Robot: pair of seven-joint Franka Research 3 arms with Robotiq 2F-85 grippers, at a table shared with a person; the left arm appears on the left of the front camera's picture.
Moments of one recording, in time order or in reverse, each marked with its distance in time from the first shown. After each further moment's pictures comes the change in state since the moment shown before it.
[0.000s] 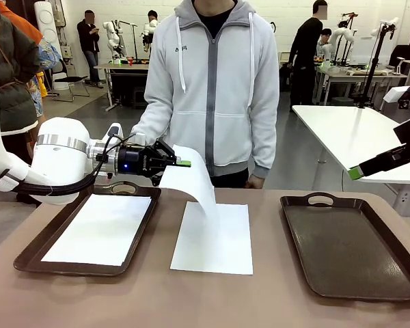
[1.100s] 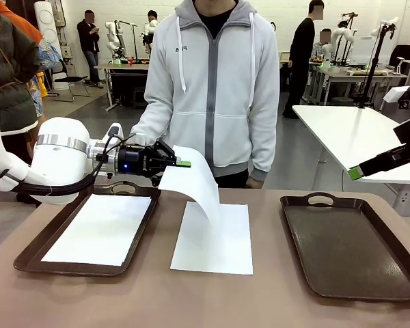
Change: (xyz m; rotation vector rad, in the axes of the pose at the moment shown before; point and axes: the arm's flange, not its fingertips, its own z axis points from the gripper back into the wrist) left arm -0.001 -0.002 0.000 0.029 0.023 -0.027; right arm 0.000 0.000 0.000 0.000 0.000 0.000
